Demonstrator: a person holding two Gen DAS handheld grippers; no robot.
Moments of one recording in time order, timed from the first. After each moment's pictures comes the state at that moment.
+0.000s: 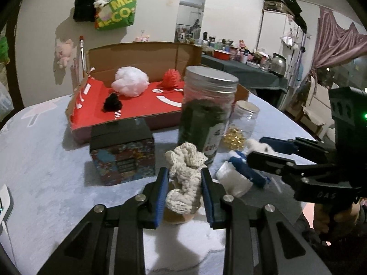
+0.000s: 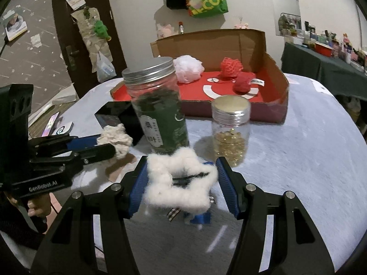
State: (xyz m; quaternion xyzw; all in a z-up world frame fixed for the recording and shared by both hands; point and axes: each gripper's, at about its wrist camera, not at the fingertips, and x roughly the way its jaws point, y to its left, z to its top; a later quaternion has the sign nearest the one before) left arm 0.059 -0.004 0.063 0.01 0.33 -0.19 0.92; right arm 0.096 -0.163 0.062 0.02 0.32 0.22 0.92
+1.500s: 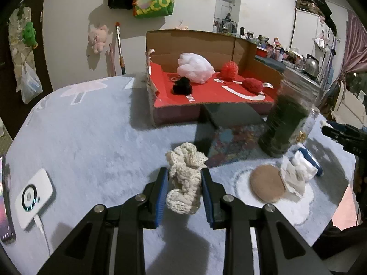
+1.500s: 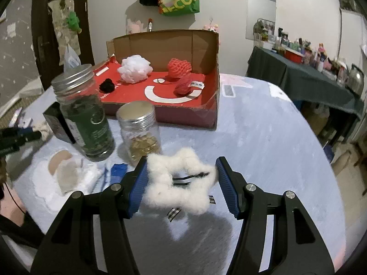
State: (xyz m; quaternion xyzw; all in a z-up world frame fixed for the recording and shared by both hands) left arm 0.078 0.098 0.051 0.01 0.36 -0.10 0.93; right arm 0.119 -0.229 0.064 -0.04 0.33 0.11 0.94
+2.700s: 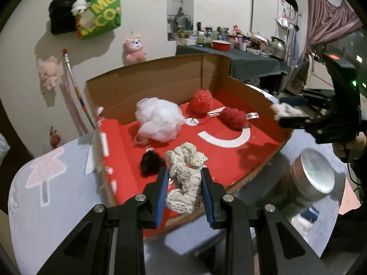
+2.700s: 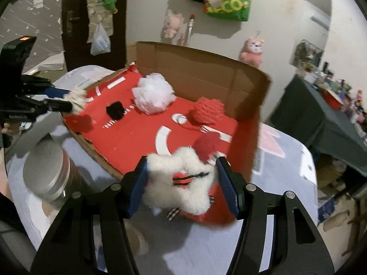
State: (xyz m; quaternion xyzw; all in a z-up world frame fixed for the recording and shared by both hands) left arm 0.213 0.047 0.122 0.10 0.36 -0.22 0.90; right arm 0.253 -0.179 0.127 -0.14 0.33 0.23 0.90
